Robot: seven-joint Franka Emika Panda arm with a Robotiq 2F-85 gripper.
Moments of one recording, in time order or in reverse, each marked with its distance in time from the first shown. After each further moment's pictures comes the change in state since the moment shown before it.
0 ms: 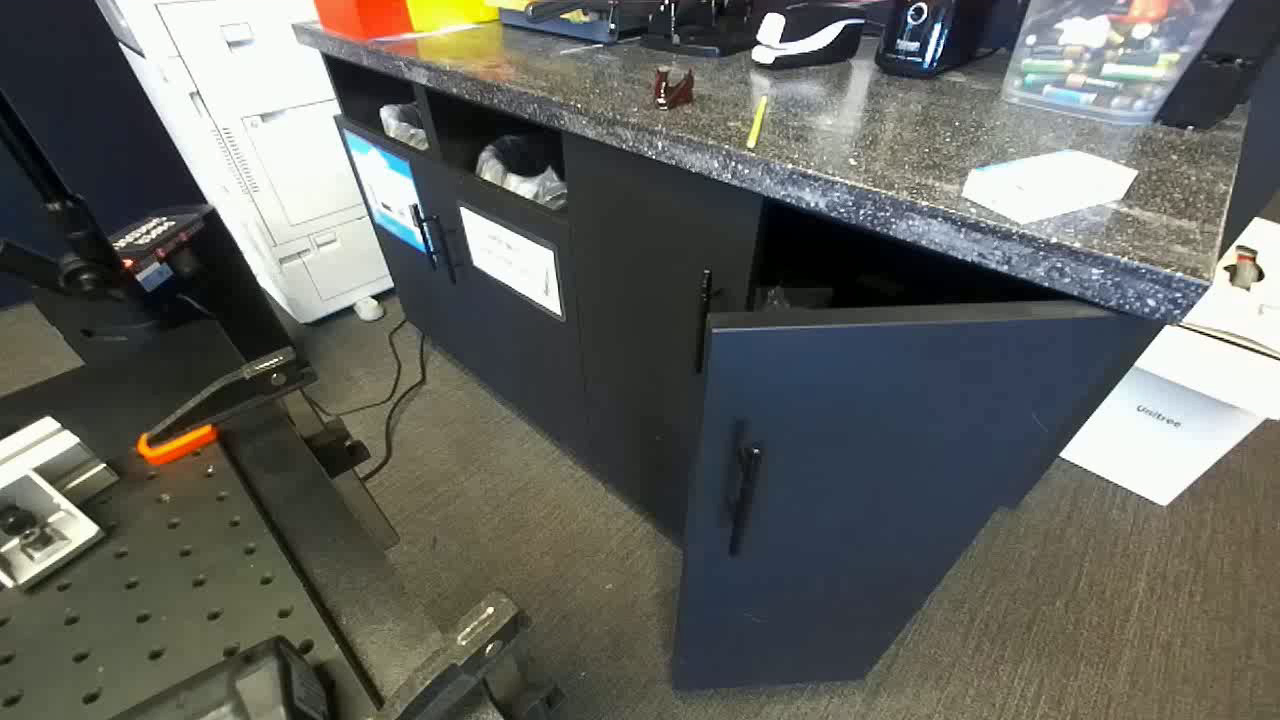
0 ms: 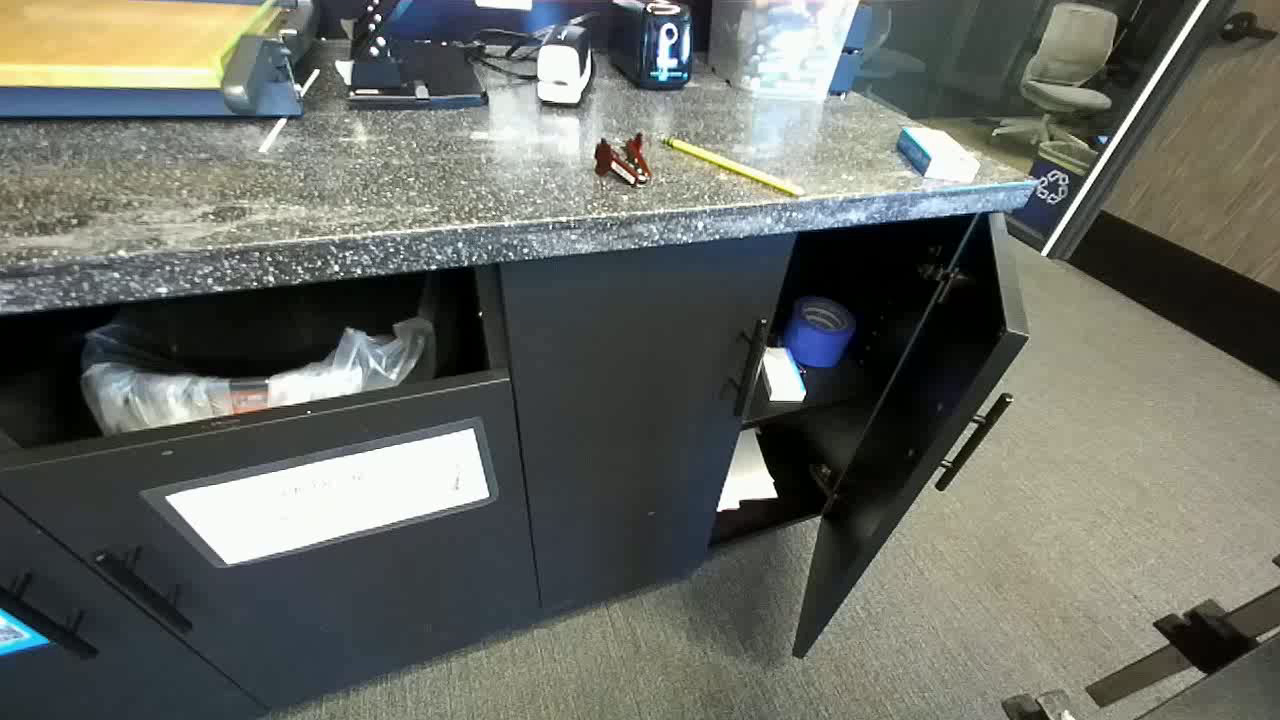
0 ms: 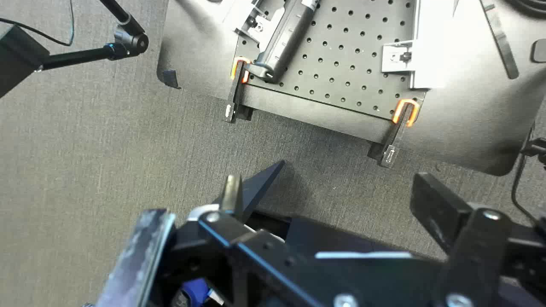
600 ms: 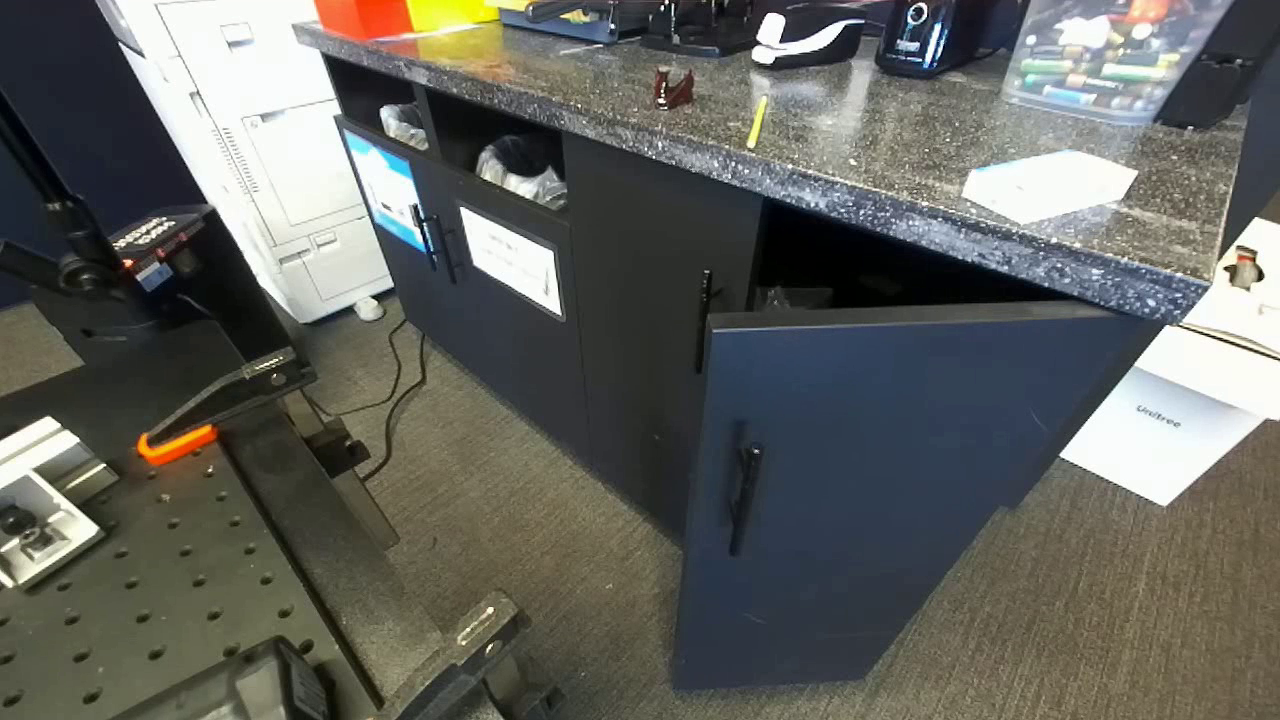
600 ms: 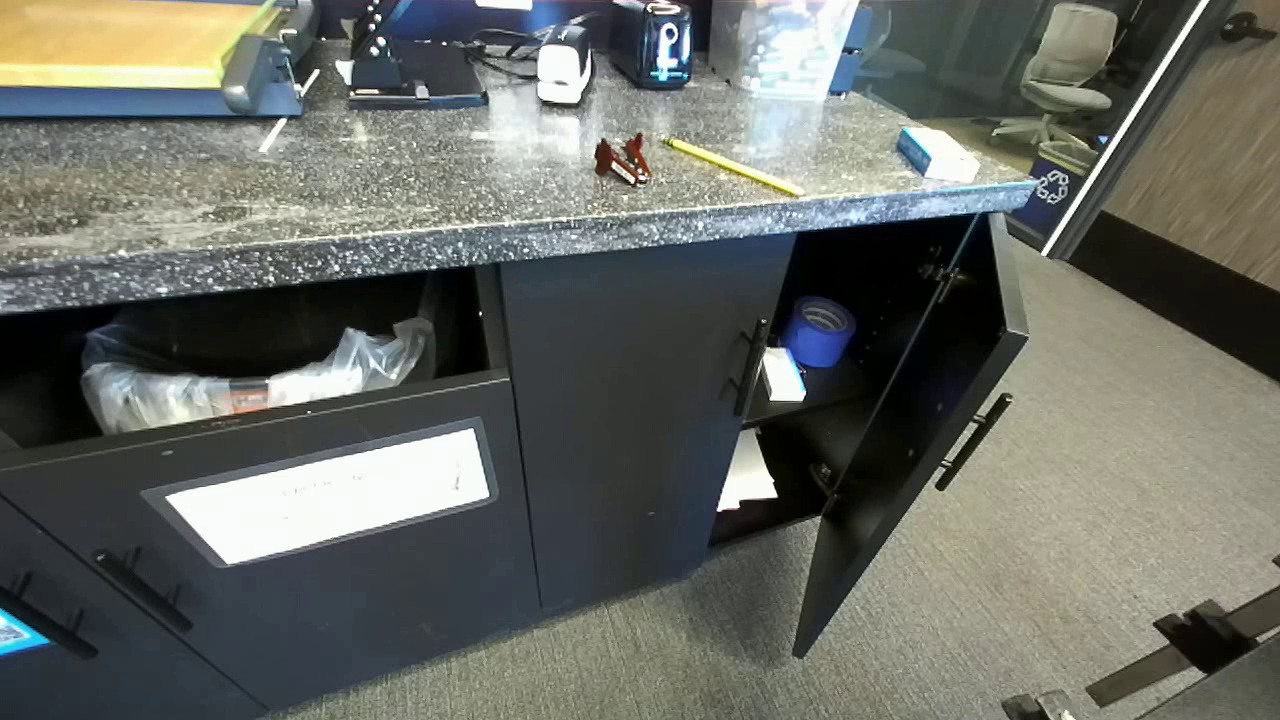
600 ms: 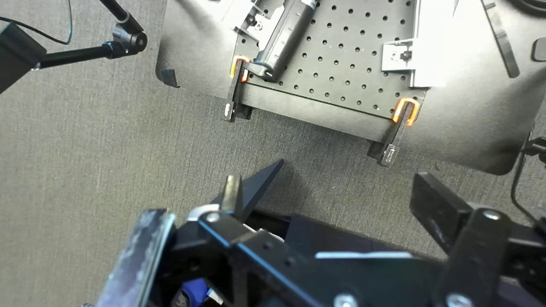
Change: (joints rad) arm 0.002 0.003 -0.004 -0.006 0.000 0.011 0.000
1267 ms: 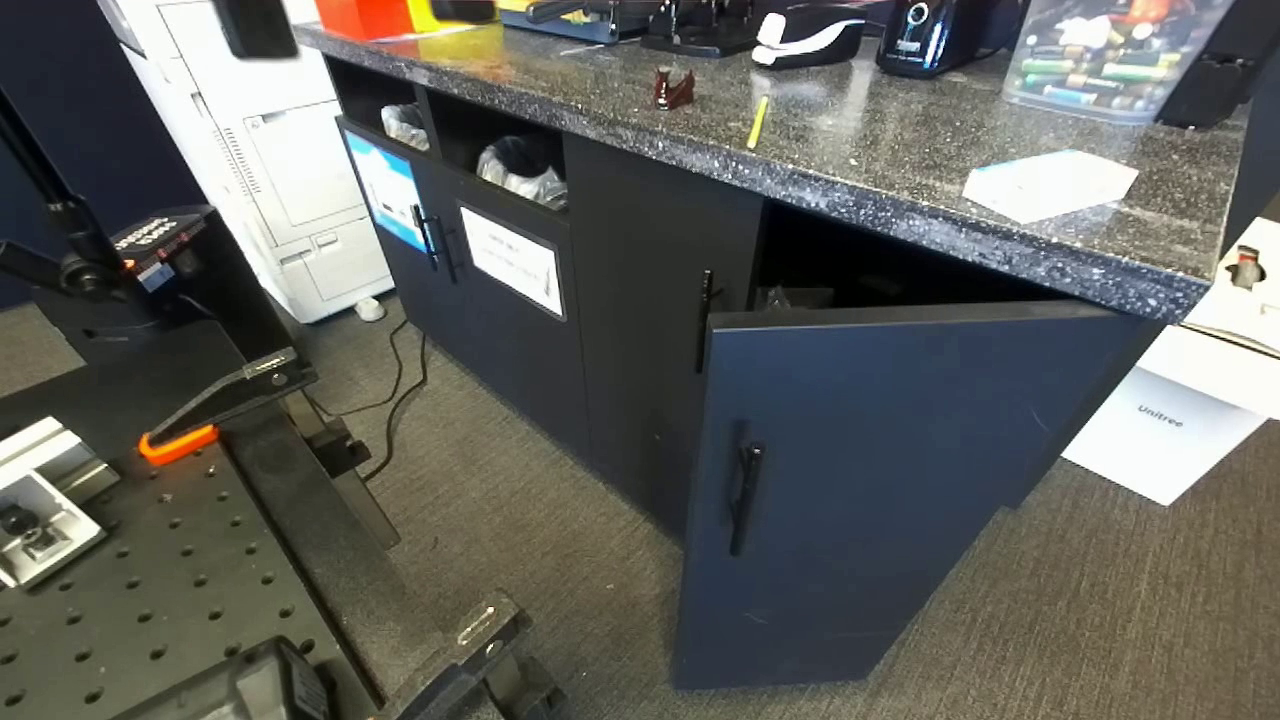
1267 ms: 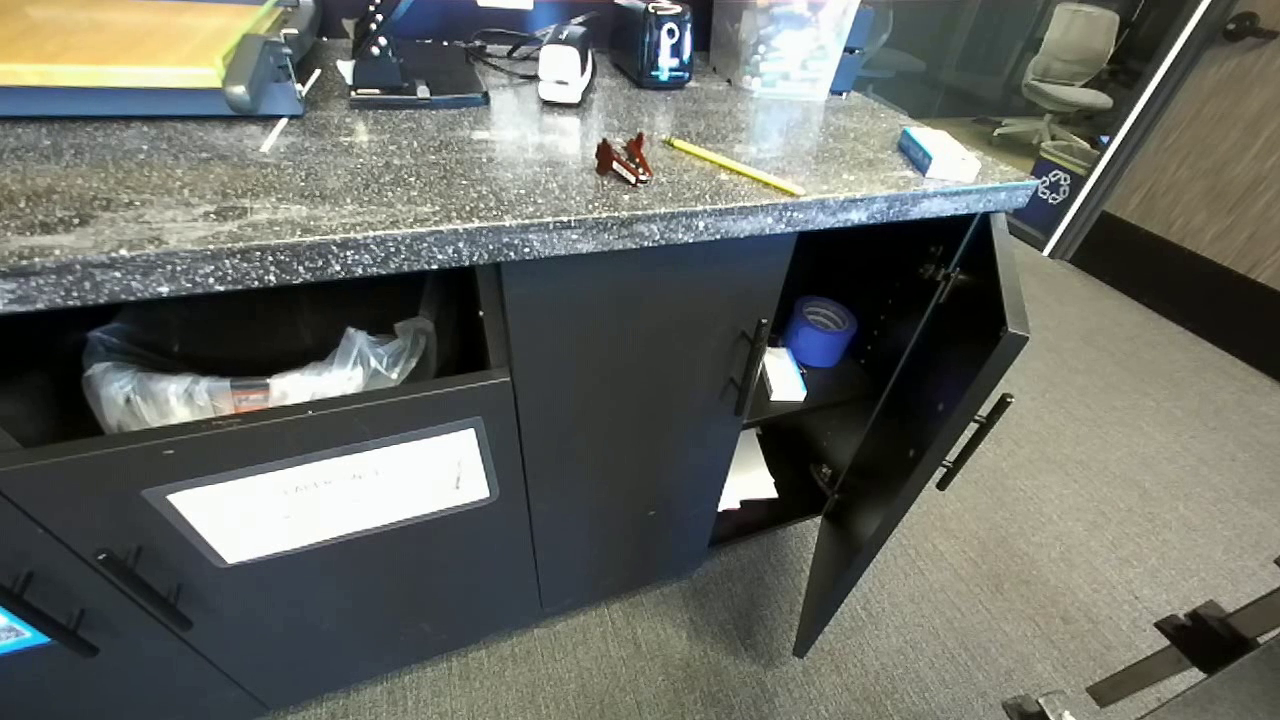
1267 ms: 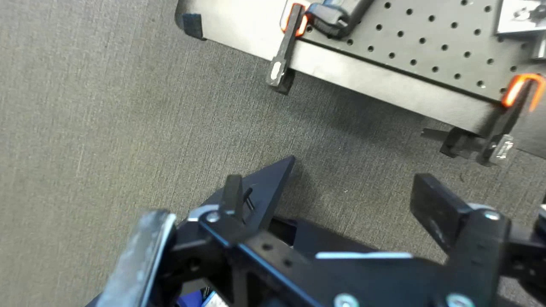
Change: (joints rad) arm -0.073 0.361 -0.164 -0.015 -0.154 0.393 -0.161
